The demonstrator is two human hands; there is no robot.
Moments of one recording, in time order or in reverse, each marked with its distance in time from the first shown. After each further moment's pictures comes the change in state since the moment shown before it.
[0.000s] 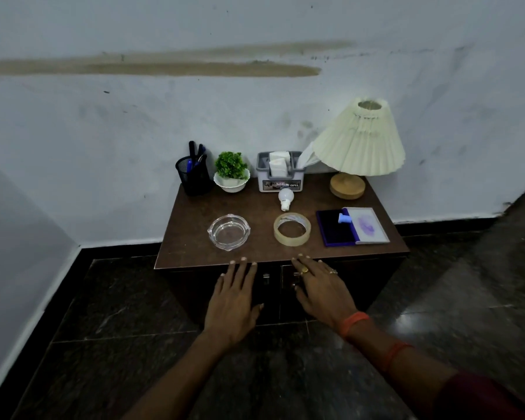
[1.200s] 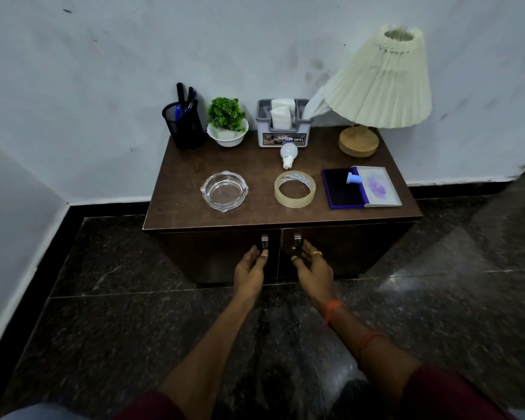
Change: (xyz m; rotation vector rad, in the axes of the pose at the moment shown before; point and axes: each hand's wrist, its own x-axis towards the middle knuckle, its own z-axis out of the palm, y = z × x) left_hand 0.031 0.050 0.066 -1.475 -0.029 -0.858; right_hand -0.005 -0.007 0.079 1.020 0.027 0.768
